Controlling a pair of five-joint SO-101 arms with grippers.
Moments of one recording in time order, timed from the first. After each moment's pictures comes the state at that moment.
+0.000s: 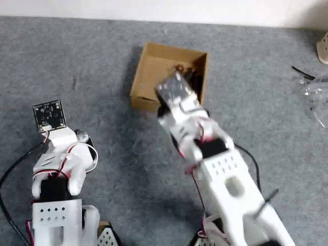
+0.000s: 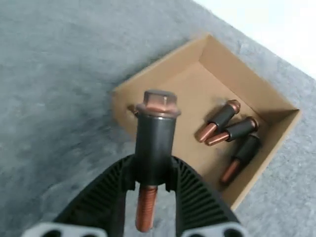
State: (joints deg) left arm -11.7 -75.2 70.6 54.5 13.9; right arm -26.5 -32.7 43.7 29.4 17.9
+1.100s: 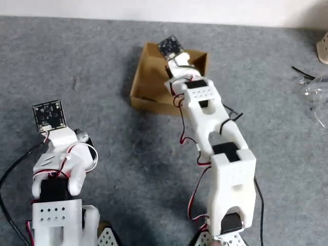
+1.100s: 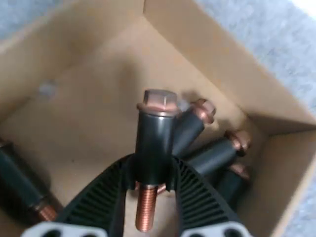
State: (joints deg) left arm -11.7 -75.2 70.6 54.3 14.0; right arm -17.6 31.1 -6.8 29.4 24.1
